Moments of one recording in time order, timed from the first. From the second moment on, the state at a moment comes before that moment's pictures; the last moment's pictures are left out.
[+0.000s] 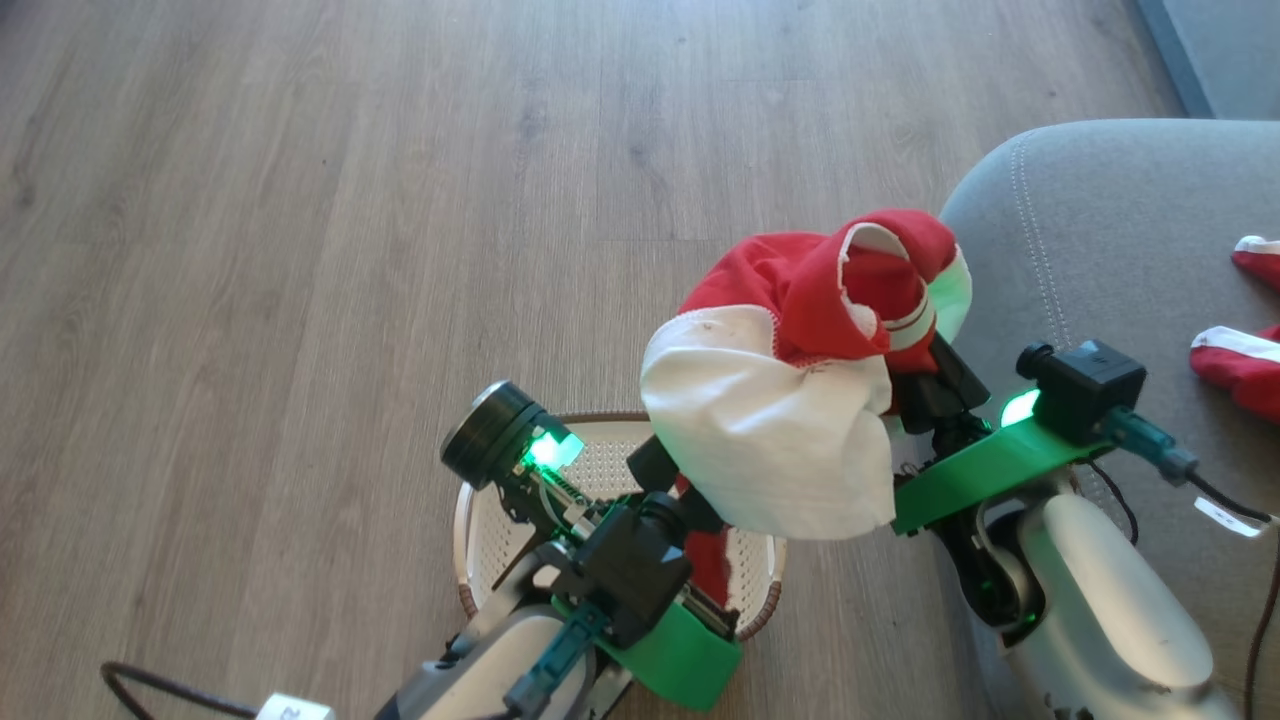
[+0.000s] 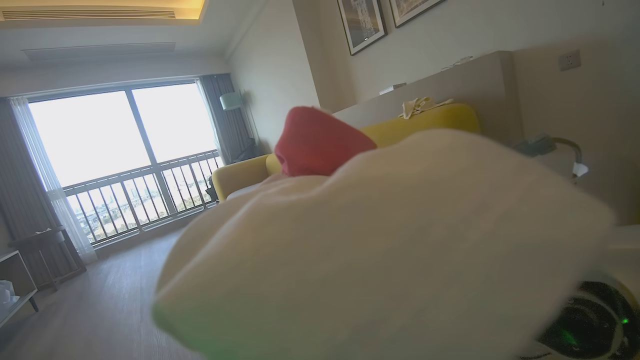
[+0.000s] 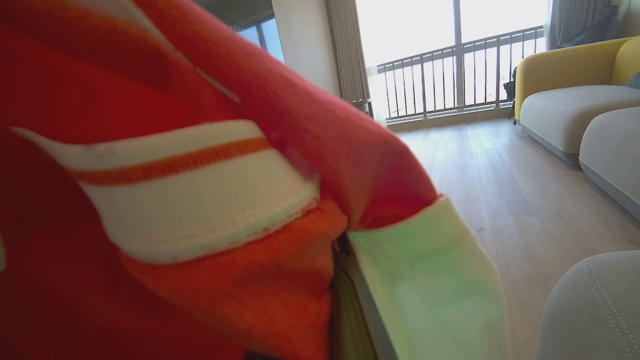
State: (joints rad) left arm -0.30 0.07 -0.70 -0.13 -0.02 0.06 -0.25; right arm -0.31 -0.18 0.34 0.25 0.50 0.12 -0.26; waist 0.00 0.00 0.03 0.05
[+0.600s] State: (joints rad) left arm -0.28 0.07 -0.68 -0.05 -0.03 0.02 -0.26; right arm -0.31 -0.16 0.32 0.15 0.55 0.12 -0.26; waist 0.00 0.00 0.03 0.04
